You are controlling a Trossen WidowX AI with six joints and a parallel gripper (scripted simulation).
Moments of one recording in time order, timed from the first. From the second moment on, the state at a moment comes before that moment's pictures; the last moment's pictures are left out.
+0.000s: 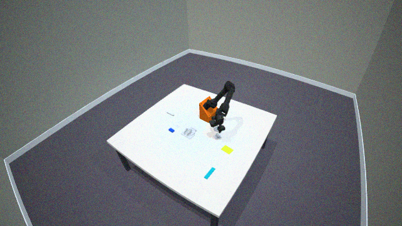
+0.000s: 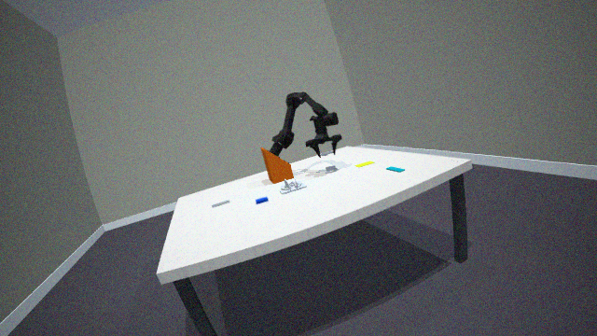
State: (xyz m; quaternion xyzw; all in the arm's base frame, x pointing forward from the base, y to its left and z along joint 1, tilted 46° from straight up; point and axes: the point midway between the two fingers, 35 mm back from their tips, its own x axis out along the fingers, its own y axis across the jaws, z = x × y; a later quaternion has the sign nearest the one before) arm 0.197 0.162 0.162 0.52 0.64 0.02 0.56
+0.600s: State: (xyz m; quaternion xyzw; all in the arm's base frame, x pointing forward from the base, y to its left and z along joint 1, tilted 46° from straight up) arm 0.228 0.131 0.128 0.47 0.65 0.04 0.60
